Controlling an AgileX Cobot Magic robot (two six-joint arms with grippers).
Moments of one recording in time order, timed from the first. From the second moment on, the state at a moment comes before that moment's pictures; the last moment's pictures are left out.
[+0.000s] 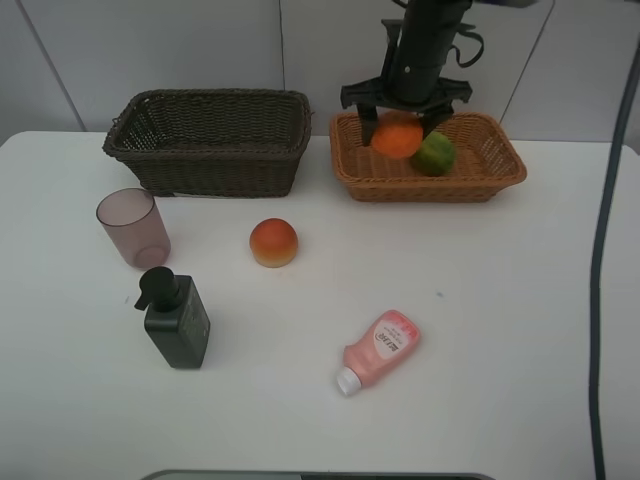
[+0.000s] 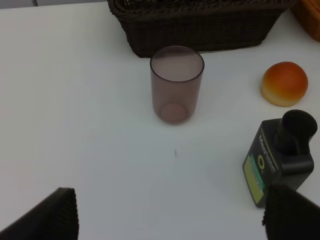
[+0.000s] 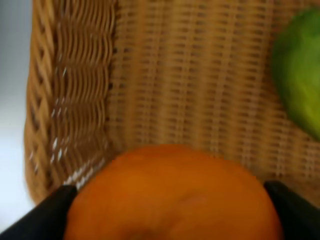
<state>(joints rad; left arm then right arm) -0.15 -0.01 -0.50 0.01 1.05 0.00 0.41 2.25 -1.99 -0.14 1.14 0.28</state>
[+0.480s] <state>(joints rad) -0.15 -0.01 -0.50 0.01 1.05 0.00 0.39 2.32 -1.99 -0.16 0.98 0.28</state>
